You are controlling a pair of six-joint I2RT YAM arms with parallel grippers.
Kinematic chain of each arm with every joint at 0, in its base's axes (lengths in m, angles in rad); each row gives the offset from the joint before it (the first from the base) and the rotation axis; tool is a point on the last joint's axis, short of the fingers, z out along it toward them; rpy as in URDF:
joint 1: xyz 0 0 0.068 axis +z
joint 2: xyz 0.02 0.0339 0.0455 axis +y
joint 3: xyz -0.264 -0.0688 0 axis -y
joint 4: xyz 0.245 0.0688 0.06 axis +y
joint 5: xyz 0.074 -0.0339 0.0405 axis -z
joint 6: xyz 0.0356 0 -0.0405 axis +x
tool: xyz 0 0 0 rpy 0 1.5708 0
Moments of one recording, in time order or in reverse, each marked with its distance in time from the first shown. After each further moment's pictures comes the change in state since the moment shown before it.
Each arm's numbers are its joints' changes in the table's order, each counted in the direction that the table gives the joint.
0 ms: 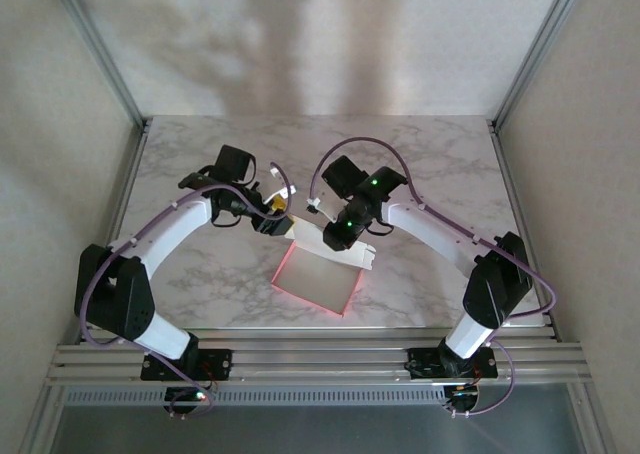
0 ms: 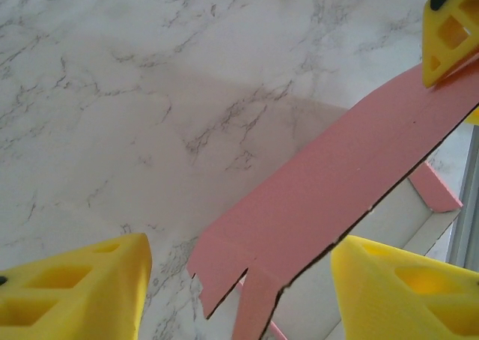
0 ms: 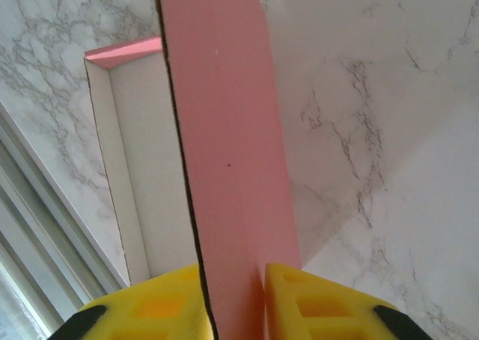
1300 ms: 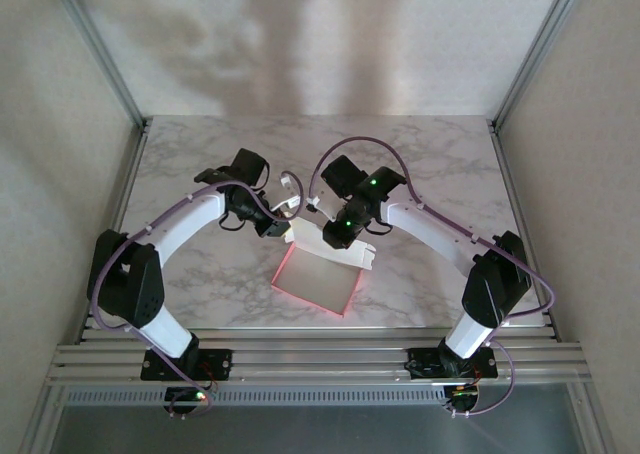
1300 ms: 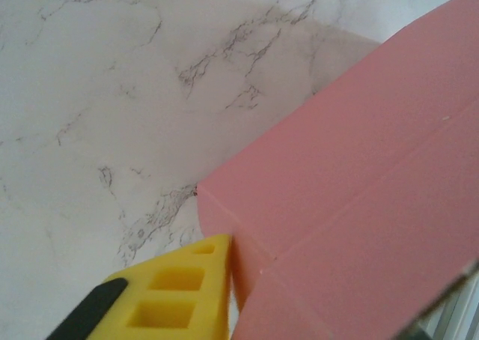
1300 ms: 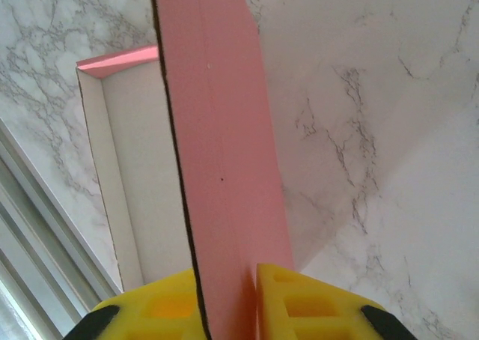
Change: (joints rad) left arm -0.051 0.092 0.059 0.142 -0.135 -0.009; right arm 0.000 0.007 0.000 -0.019 0.008 0.003
